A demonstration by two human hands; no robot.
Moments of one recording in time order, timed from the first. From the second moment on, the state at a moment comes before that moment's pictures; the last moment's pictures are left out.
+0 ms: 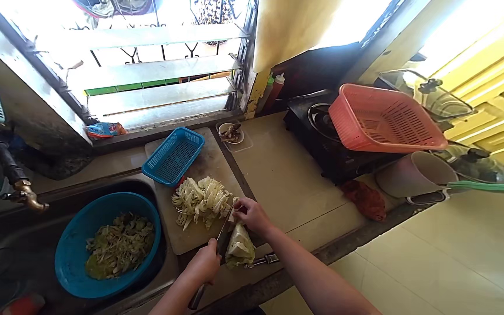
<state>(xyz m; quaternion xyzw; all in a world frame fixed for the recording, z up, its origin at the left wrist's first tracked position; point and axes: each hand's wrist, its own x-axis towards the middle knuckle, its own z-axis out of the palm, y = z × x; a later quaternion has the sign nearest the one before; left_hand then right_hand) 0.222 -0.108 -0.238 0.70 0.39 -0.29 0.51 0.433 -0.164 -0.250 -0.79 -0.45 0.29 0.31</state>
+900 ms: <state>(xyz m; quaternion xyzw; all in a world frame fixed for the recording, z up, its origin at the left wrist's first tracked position) 0.254 -0.096 -0.225 0.81 0.40 -0.31 0.30 0.416 -0.154 -0.250 -0.82 -0.46 0.26 0.20</state>
